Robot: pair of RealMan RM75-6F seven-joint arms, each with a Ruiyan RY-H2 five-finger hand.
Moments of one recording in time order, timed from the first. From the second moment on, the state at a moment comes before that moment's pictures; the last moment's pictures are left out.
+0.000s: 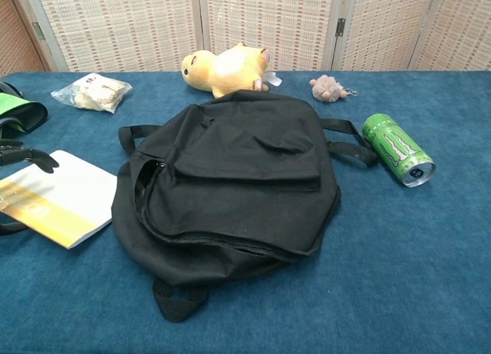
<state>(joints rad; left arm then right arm) -0.35 -1.61 0.02 -0.92 1.60 1.32 -0.30 0.05 -1.04 0.02 -1.57 -1.63 1.57 0.30</state>
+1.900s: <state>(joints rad) -0.34 -1.89 -0.06 -0.57 1.58 1.59 -0.54 0.06 -1.05 0.02 -1.55 -1.61 1.54 0.31</state>
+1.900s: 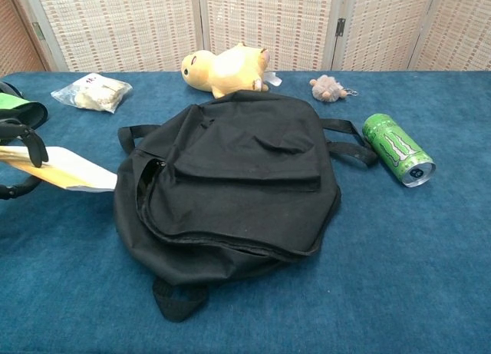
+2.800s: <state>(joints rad) -0.33 -1.83 -0.05 -0.55 1.70 2.00 -0.44 0.14 -1.04 0.00 -1.66 -1.72 1.45 0.24</state>
